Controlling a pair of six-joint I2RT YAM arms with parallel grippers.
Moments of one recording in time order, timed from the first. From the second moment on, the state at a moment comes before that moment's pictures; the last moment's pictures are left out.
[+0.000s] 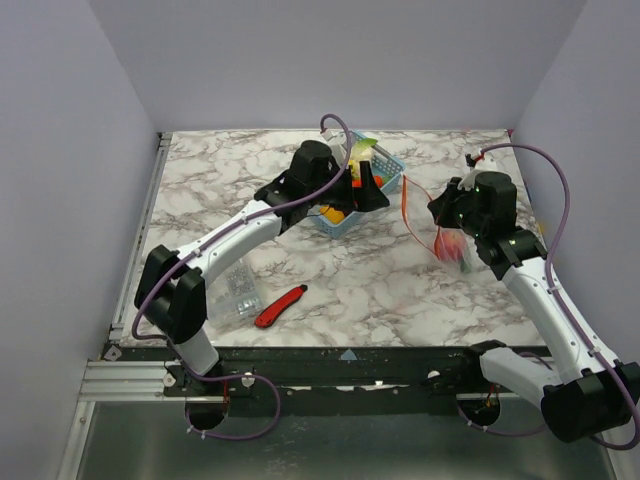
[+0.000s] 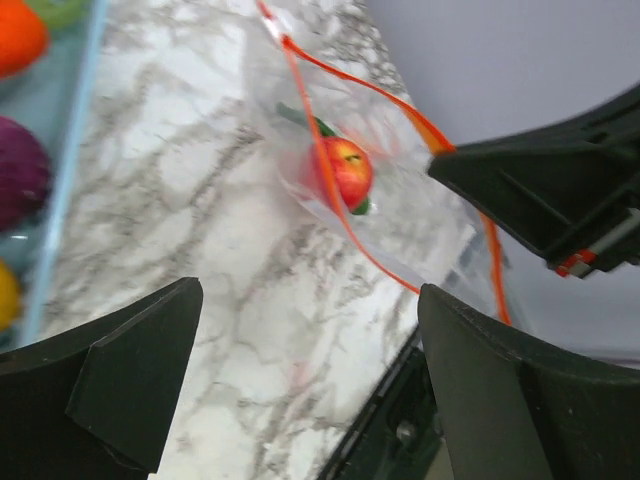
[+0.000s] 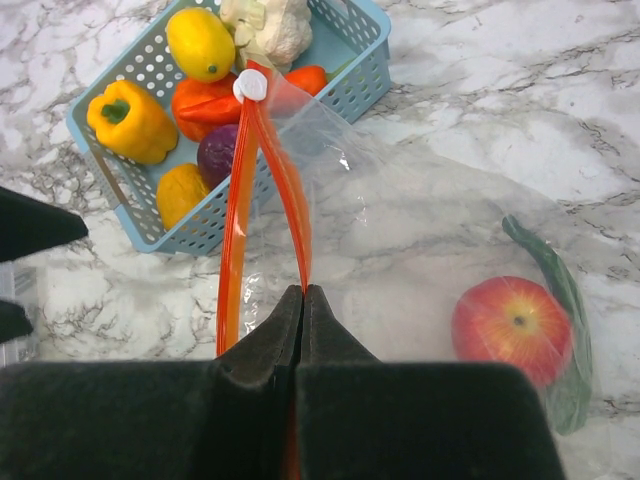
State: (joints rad) left arm -0.69 1.66 1.40 -0.11 0.40 -0.64; right arm 0.24 1.04 0.96 -0.37 -0.03 0.31
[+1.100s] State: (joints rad) left arm -0.42 2.27 2.07 -0.41 0.09 -0.99; right arm 0.24 1.07 0.96 -0.36 -0.04 0.31
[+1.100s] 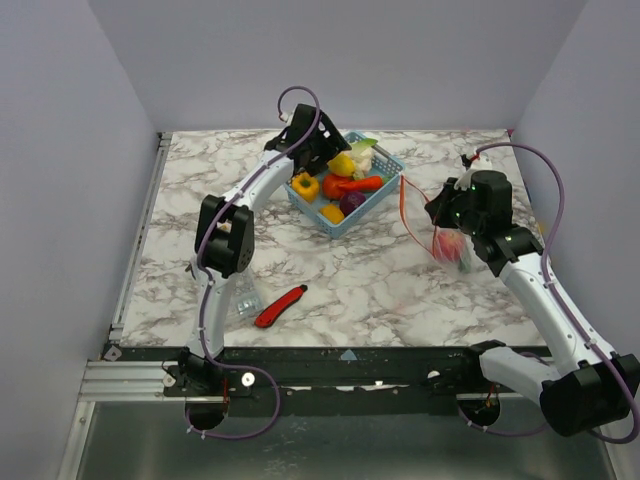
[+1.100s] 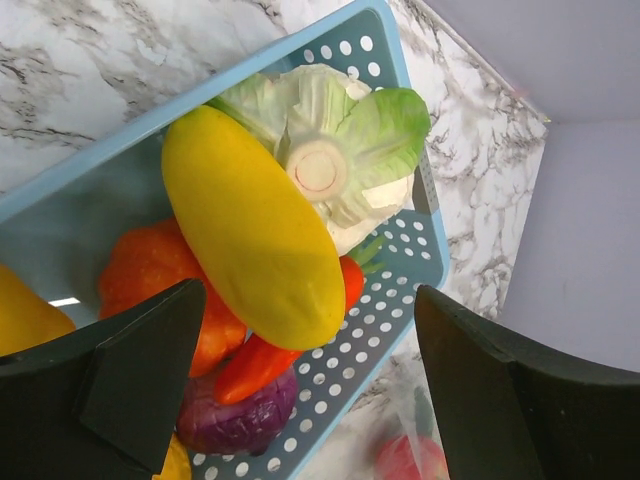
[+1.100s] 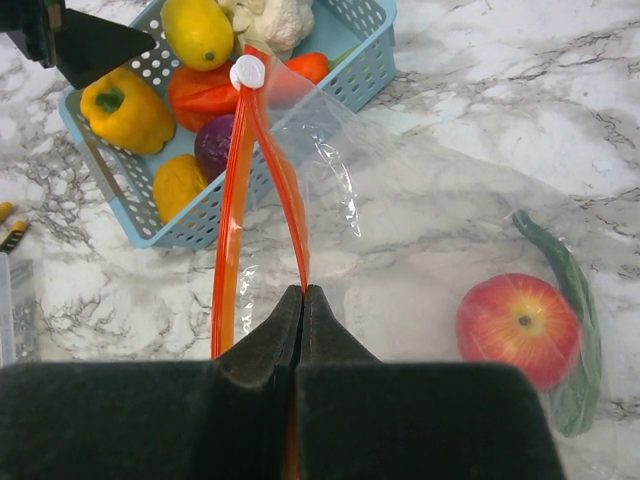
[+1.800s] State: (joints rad) left arm -0.42 2.41 2.13 -0.40 0.06 -1.15; right arm 0.24 1.09 0.96 -0.36 -0.04 0.31
